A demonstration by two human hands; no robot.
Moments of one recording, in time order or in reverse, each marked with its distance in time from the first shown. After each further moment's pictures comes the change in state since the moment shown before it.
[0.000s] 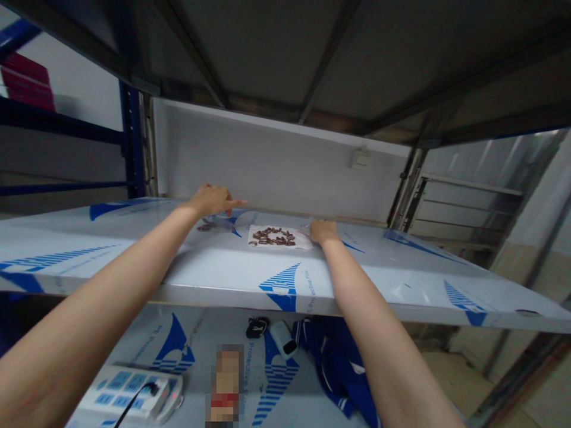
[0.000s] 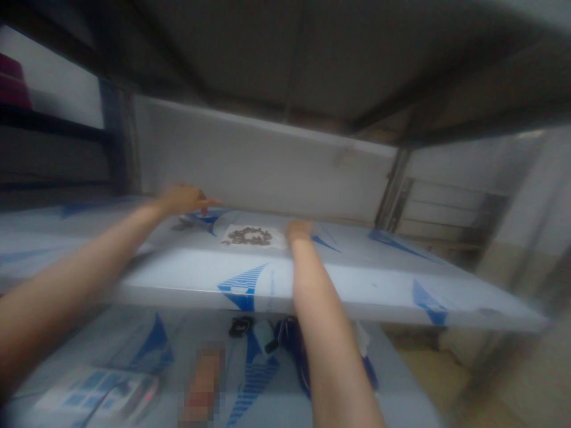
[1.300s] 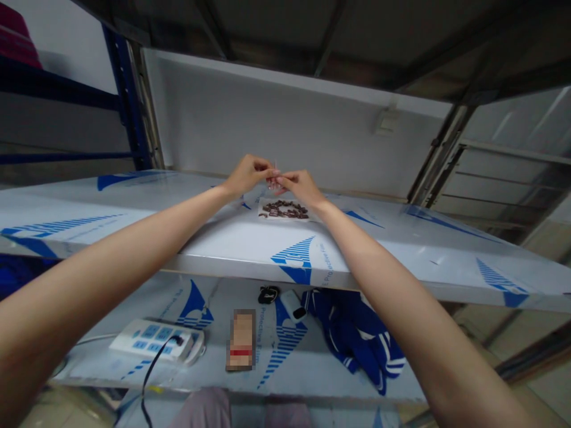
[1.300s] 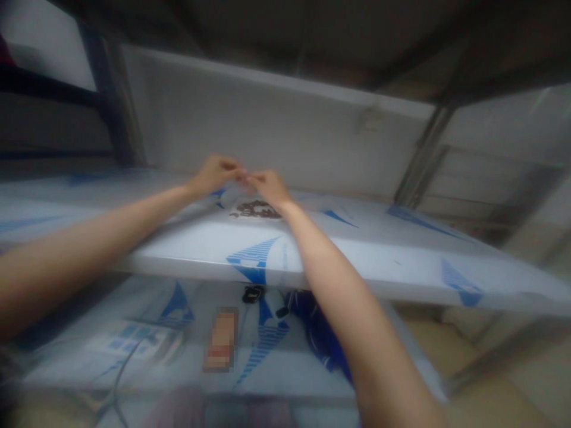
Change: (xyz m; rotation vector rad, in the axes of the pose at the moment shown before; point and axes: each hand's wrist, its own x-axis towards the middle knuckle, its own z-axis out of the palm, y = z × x) left_hand -0.005 0.057 0.026 -0.766 0.159 0.199; right_hand 0.004 -0.062 -0.008 1.104 0.142 -0.628
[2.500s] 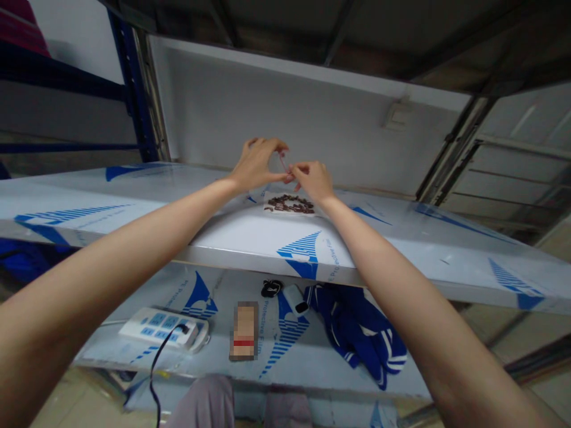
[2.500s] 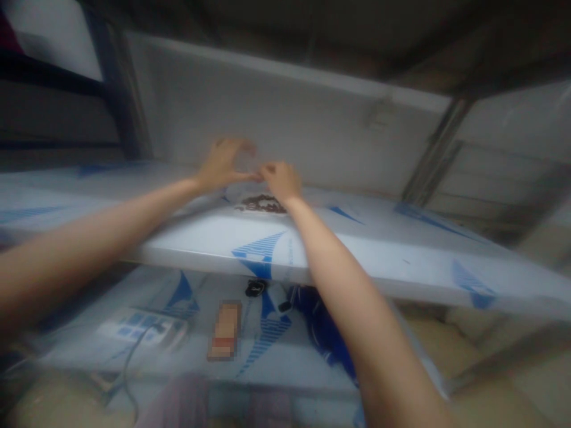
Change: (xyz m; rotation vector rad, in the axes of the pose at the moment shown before) left_hand -0.001 -0.008 0.001 0.553 0.088 0.235; right_hand -0.011 -0.016 -0.006 -0.431 0.203 0.106
